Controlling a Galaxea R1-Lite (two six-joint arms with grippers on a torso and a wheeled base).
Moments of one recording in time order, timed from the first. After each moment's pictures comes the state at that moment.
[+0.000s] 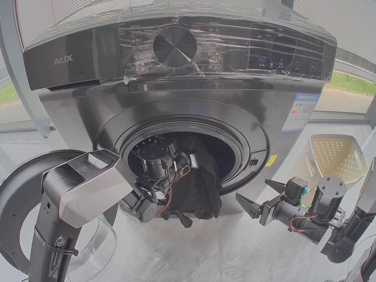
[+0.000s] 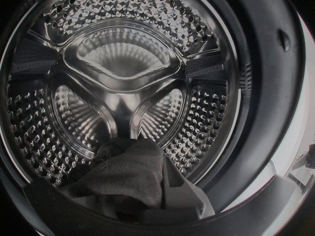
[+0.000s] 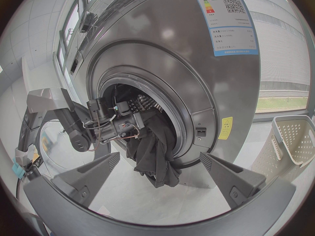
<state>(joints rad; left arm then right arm) -0.56 2.48 -1.25 -1.36 0.10 -0.16 0.64 1.90 -0.21 -1.55 -0.11 0.15</state>
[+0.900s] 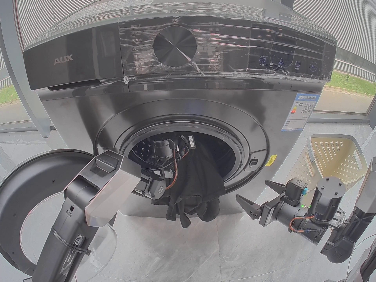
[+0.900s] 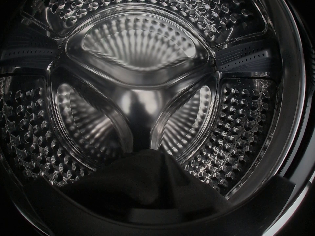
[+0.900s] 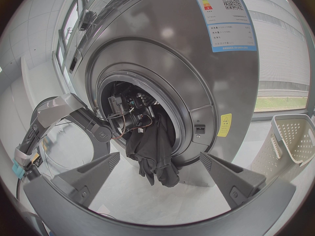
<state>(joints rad) -0.50 2.70 -1.79 -1.06 0.20 -0.15 0.64 1.91 -0.20 -1.55 -0.10 0.15</state>
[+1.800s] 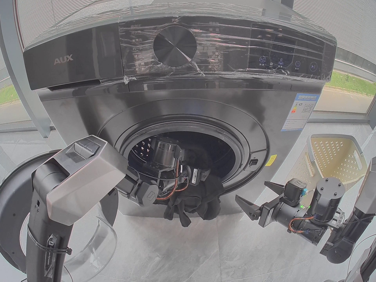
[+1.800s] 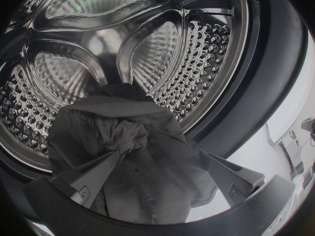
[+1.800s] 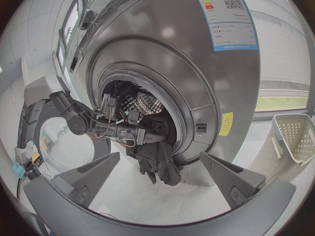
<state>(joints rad) -0.56 2.42 -1.38 -0.63 0.01 -0.07 0.64 1.91 -0.20 -1.55 -0.10 0.15</state>
